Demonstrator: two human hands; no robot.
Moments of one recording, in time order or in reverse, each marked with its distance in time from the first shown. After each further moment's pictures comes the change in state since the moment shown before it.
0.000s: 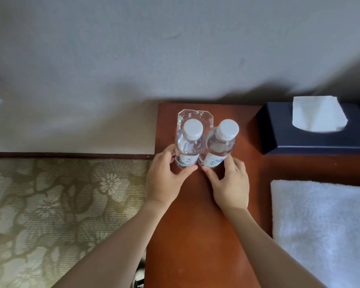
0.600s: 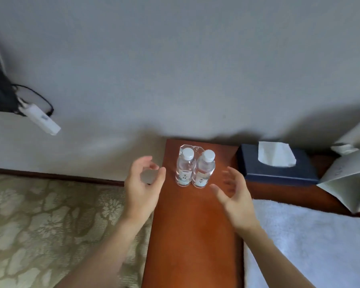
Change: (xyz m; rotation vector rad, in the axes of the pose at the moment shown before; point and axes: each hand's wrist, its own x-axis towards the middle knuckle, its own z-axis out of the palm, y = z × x) left_hand -0.057 0.093 -0.109 -0.306 0.307 -0.003; right_hand -0.047 -0.046 -0.130 0.497 -0.115 0.011
